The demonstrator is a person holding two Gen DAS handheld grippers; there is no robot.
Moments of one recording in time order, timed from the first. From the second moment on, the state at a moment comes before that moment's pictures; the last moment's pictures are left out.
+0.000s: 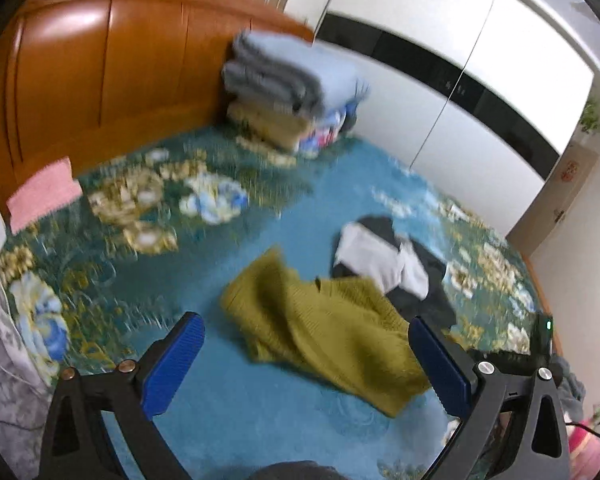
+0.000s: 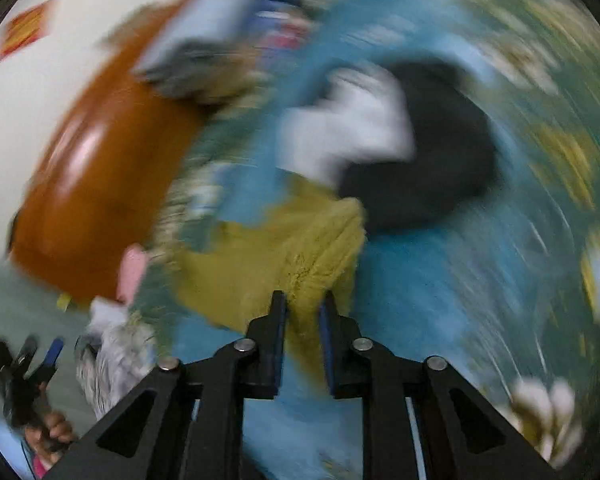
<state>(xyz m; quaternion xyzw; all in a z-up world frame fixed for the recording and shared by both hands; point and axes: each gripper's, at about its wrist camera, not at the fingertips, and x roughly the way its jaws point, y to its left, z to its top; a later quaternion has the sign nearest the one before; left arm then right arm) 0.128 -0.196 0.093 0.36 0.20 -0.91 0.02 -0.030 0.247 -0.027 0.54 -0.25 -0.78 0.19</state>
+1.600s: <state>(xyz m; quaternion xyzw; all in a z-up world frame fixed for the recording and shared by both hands) 0.047 -0.169 0.033 0.46 0.12 -0.87 -0.15 0.013 0.277 -0.034 0.58 -0.24 -0.76 0.15</state>
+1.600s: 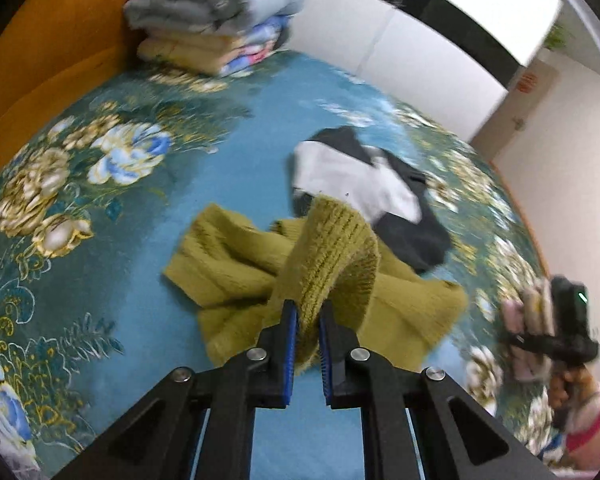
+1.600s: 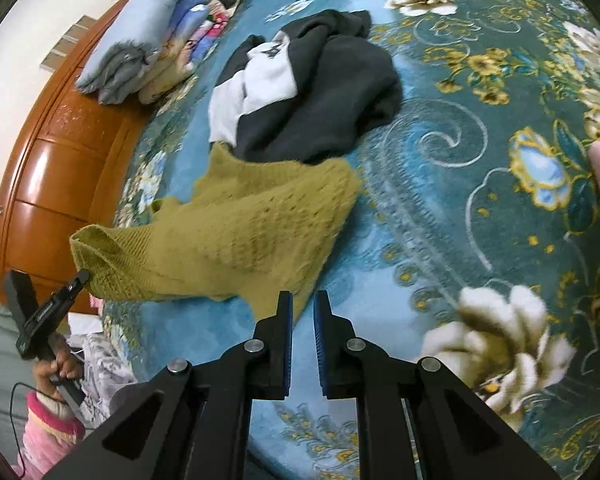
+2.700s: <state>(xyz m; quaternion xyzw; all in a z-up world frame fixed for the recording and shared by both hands) 0.065 -0.110 0.013 0.54 0.22 -0.76 -0.28 -0.049 0.268 -0.024 0.57 -0.20 -0.79 0.12</state>
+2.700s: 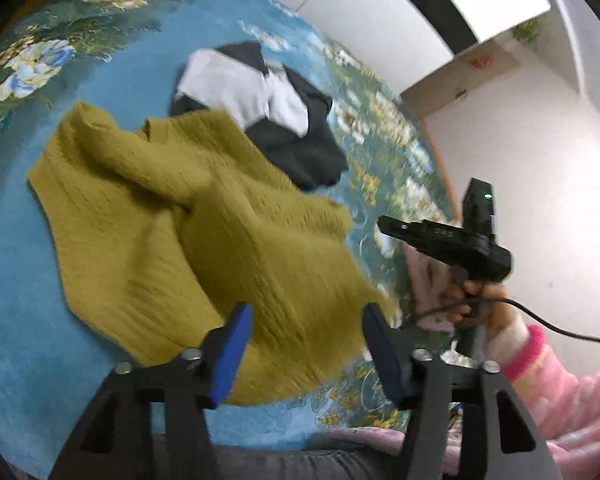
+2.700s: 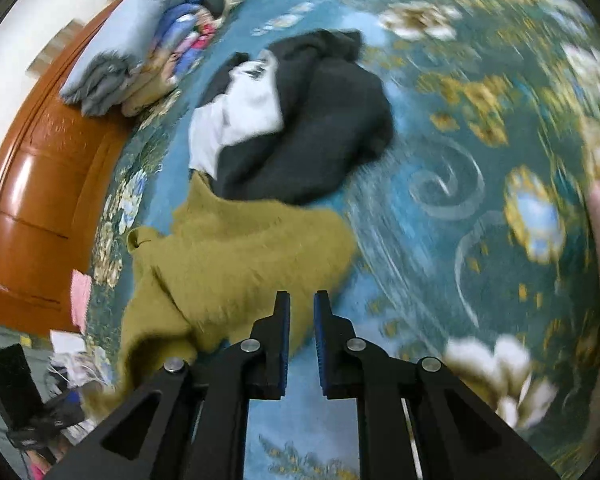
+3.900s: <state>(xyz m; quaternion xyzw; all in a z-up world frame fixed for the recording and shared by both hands) -0.089 -0.257 -0.141 0.58 0.13 -0.80 -0.12 -0.225 -0.018 -0.129 0.62 0.34 -0.66 0.26</state>
